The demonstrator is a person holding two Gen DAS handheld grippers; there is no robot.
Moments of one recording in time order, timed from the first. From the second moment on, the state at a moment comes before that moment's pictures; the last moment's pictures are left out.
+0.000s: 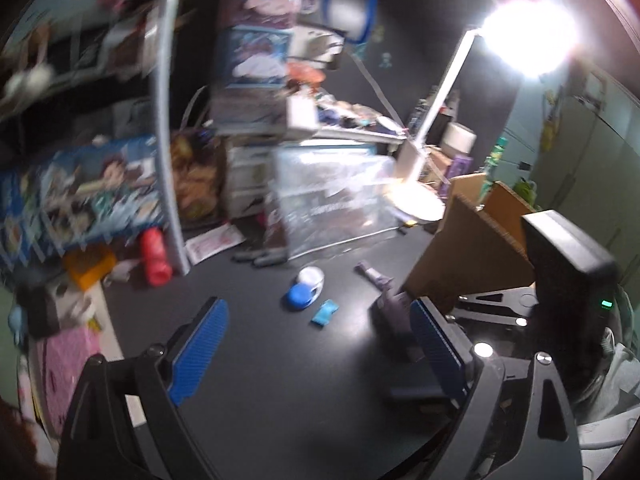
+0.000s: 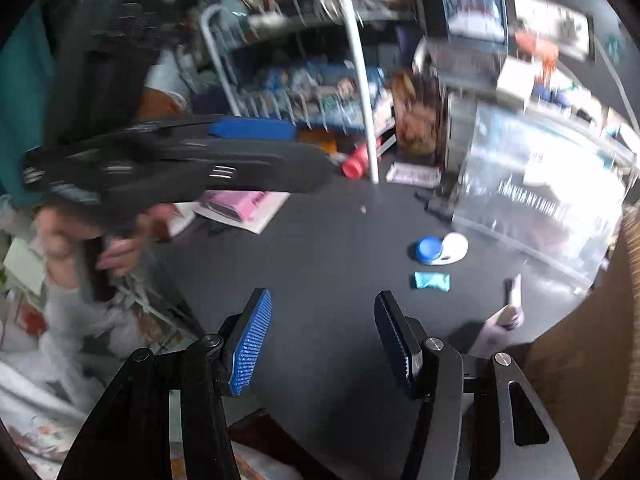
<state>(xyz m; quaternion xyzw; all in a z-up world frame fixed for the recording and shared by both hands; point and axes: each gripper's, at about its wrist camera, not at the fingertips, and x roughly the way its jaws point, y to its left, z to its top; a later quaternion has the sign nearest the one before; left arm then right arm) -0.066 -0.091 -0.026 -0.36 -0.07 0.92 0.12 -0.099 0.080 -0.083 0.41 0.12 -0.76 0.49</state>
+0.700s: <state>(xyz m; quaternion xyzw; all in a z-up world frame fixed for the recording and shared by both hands) -0.059 -0.114 -0.066 -0.37 -0.11 0.91 0.12 -0.192 0.041 -0.177 0.46 0.17 -0.81 0.34</state>
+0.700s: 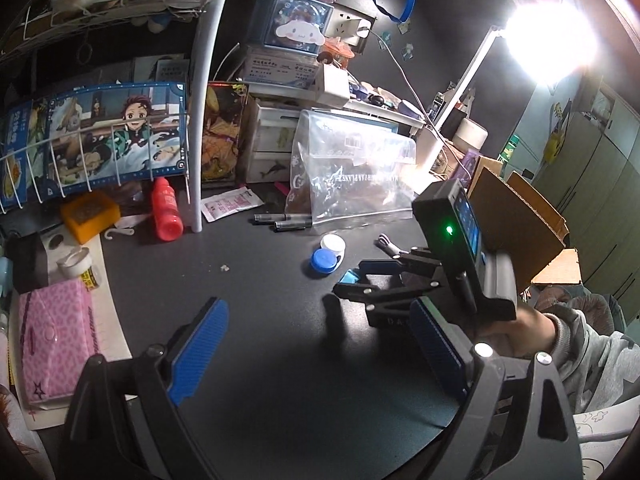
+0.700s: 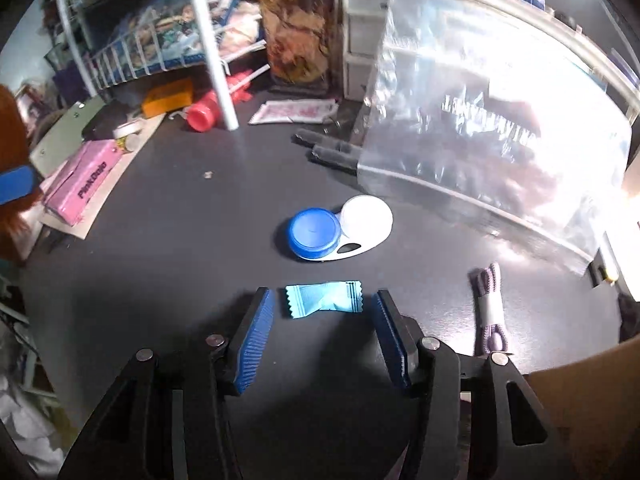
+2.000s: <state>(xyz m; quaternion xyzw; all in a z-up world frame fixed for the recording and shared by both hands) -0.060 -0.105 -0.067 -0.39 -0.12 0.90 0.14 -0.142 0.049 -0.172 0.49 0.17 -0.72 0.46</state>
